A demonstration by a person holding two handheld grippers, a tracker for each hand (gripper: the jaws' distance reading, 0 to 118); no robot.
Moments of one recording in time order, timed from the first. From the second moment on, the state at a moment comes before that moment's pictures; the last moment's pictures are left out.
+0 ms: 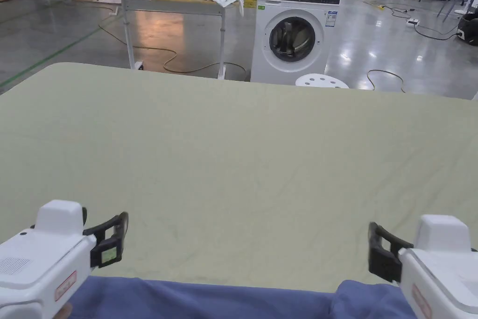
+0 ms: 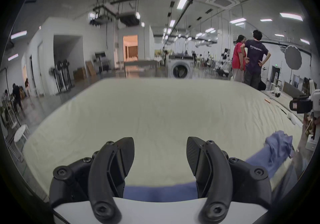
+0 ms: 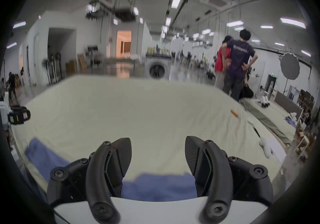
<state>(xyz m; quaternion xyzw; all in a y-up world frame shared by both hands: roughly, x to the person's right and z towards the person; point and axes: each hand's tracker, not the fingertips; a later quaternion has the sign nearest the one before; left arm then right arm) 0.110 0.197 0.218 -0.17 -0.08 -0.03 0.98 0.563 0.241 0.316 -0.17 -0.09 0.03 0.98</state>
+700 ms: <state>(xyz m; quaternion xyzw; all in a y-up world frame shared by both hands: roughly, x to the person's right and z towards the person) 0.112 0.241 0.236 -0.12 -0.07 -0.03 0.99 0.489 0.254 0.281 -0.02 -0.09 0.02 1.00</state>
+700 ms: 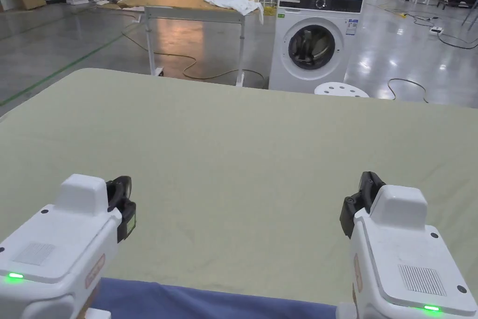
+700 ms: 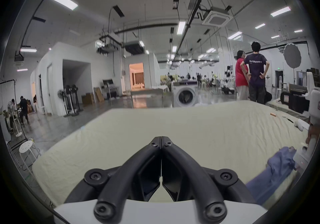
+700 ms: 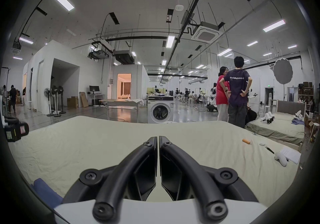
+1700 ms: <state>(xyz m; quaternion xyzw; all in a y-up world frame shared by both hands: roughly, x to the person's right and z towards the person) -0.043 0.021 0.184 -0.46 -0.32 0.44 0.70 0.484 0.218 0.269 -0.10 -0.06 0.03 0.99</state>
